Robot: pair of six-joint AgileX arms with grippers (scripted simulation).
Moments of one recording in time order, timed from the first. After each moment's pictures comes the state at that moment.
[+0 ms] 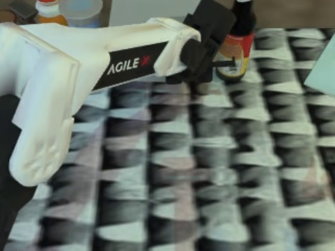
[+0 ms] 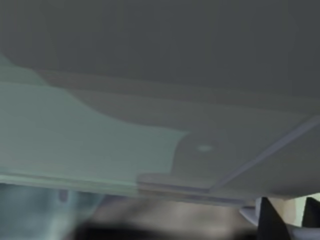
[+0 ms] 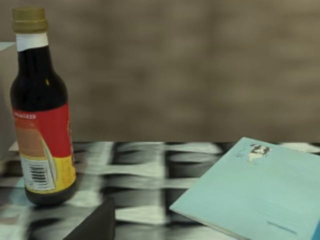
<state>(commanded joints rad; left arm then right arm) -0.68 2.33 1.86 -0.49 -0.41 -0.57 0.00 0.00 0.00 0.00 0.00 0.00</state>
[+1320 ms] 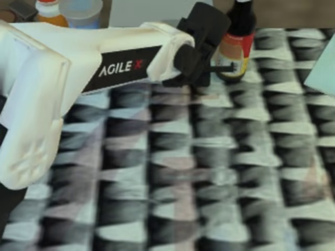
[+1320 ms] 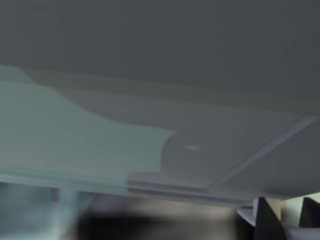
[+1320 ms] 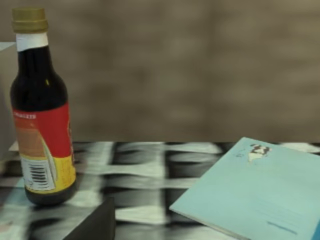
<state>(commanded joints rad) -0.67 2.28 1.76 -0.43 -0.37 -0.51 0.00 0.00 0.00 0.00 0.00 0.00</state>
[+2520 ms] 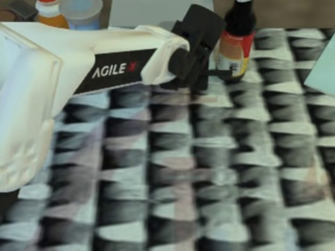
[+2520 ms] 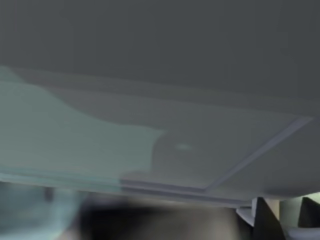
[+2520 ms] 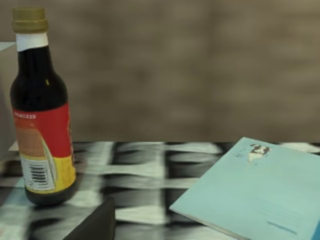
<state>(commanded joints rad) -0.67 2.24 1.69 -0.38 -0.34 -0.47 0.00 0.00 0.00 0.00 0.00 0.00</state>
